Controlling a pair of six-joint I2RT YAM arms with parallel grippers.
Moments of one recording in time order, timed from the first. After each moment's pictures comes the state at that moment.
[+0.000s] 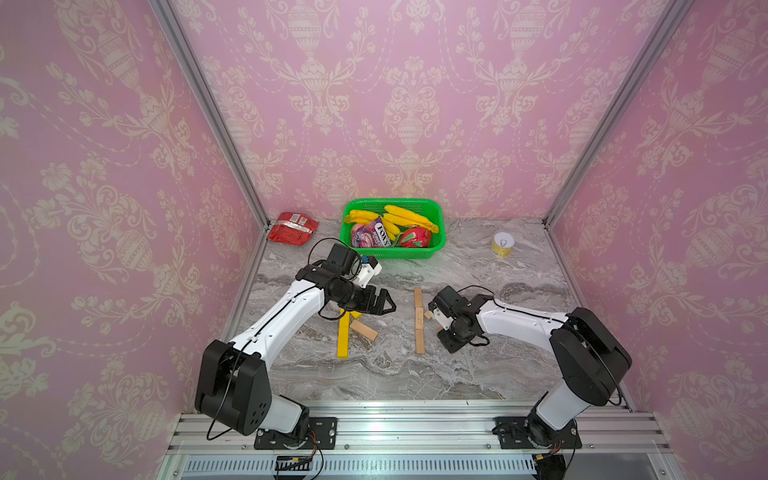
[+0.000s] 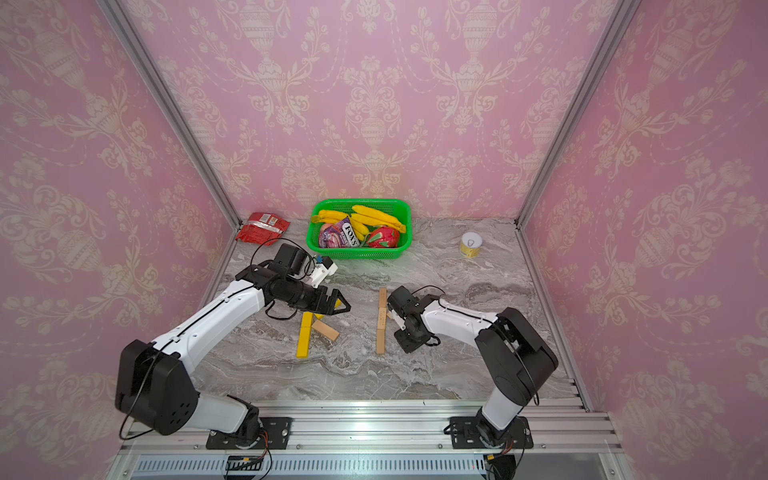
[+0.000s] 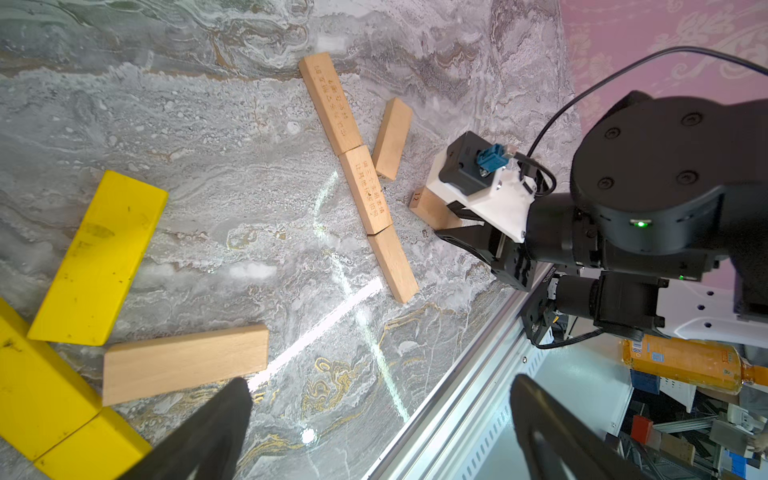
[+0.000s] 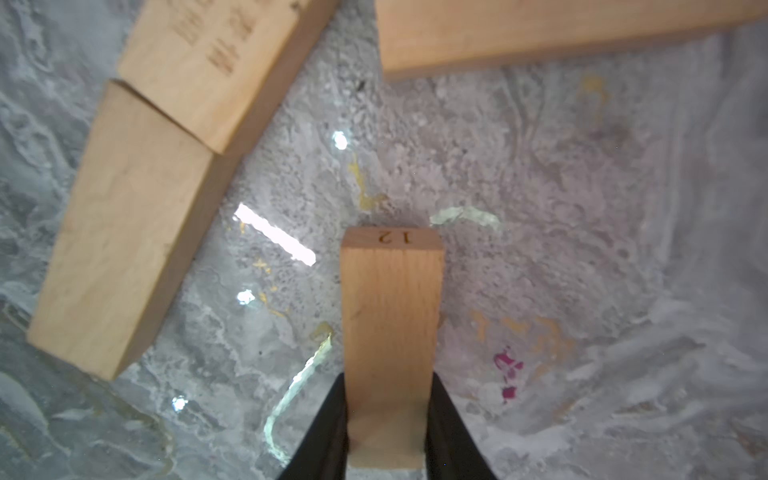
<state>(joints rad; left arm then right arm) -0.36 1.45 1.15 -0.82 0.59 -0.17 0.72 1.66 0.94 -0.69 0.00 0.07</state>
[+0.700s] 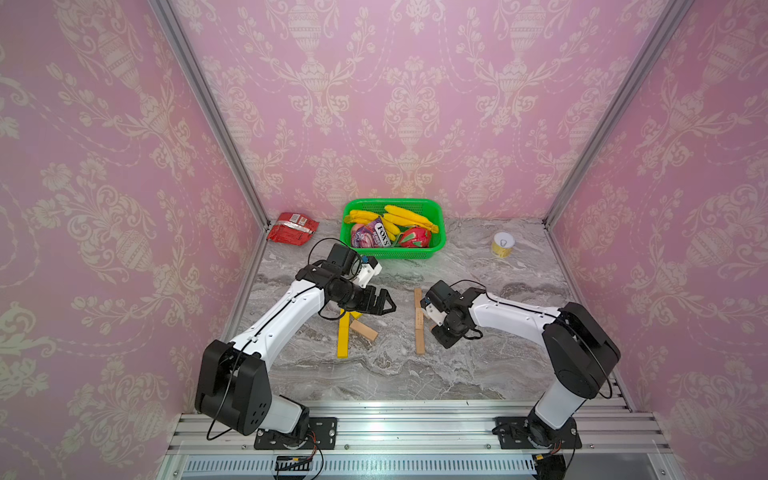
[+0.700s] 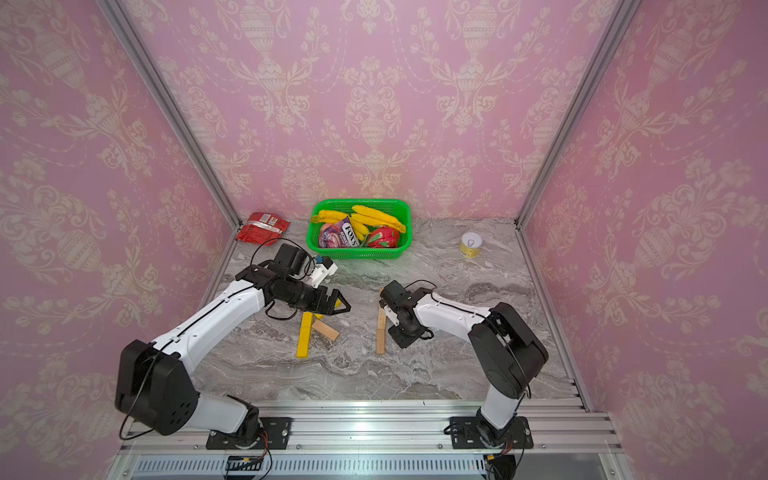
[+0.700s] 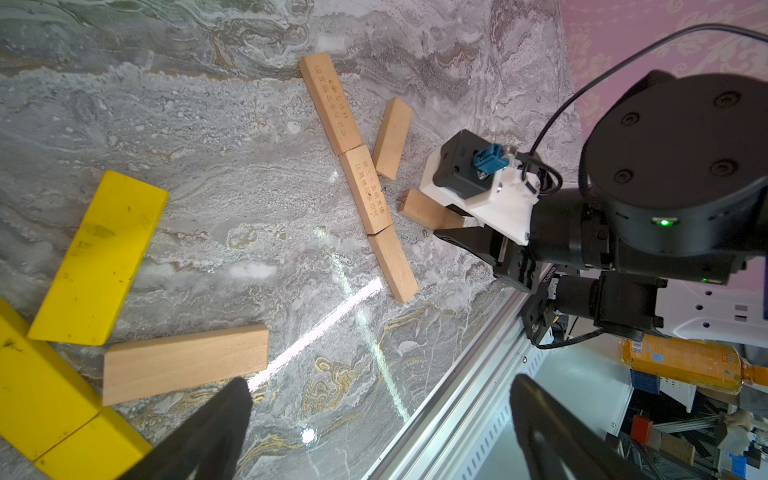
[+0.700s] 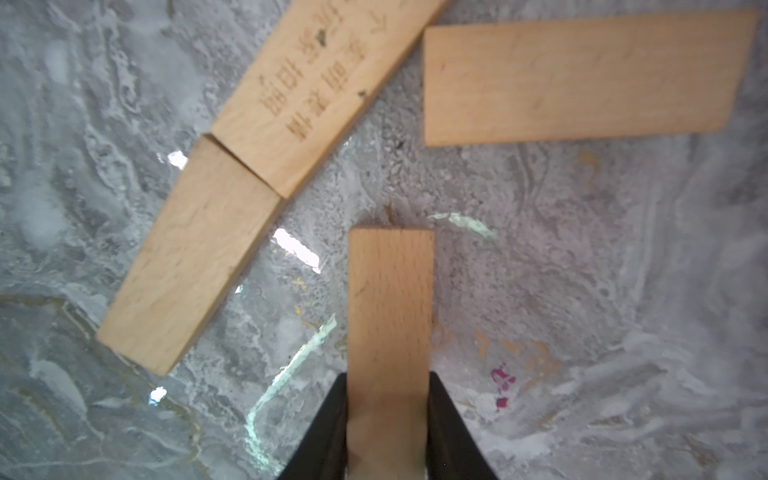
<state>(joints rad) -0.36 1.45 1.15 -0.82 0.59 -0.17 0.74 1.72 1.06 -0.76 0.00 0.00</state>
